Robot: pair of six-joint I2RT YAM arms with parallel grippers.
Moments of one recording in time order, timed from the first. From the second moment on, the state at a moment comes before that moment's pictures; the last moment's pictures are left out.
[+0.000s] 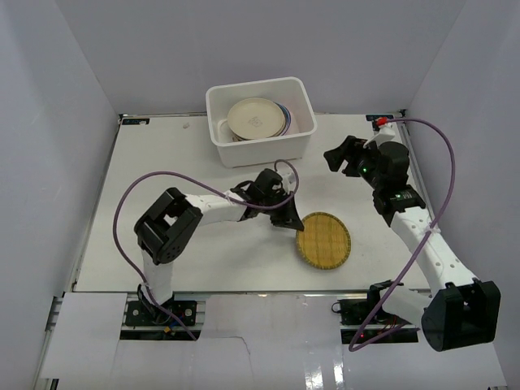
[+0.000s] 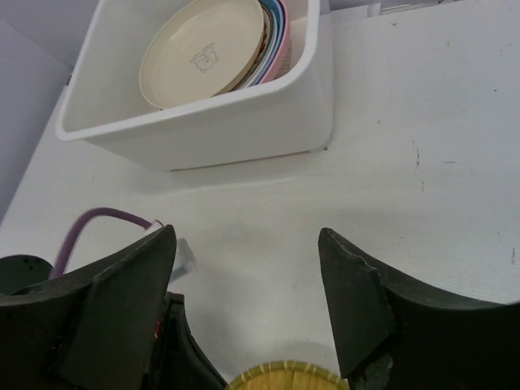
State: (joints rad) left arm -0.83 1.93 1.15 0.04 0.50 -0.76; right arm 0.23 1.11 0.87 0.00 -0.19 0.39
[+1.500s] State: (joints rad) left arm -0.20 1.85 1.83 -0.30 0.34 -0.60; right arm 0.27 1.13 0.97 0.00 -0.25 0.45
